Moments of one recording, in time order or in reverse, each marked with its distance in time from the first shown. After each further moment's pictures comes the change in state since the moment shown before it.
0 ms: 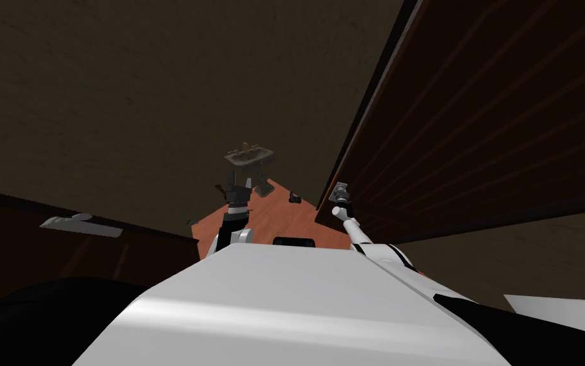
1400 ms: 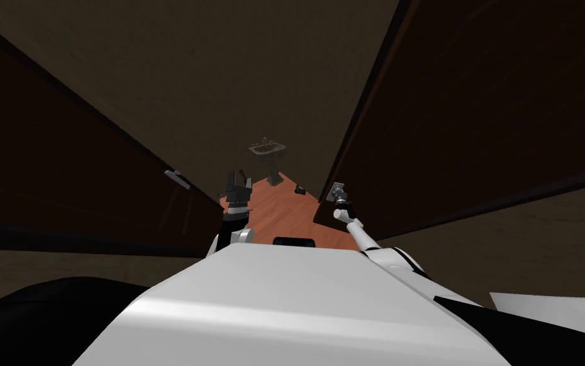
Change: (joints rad) arm 0.058 -0.076 0.141 -0.087 0.018 0.038 -0.146
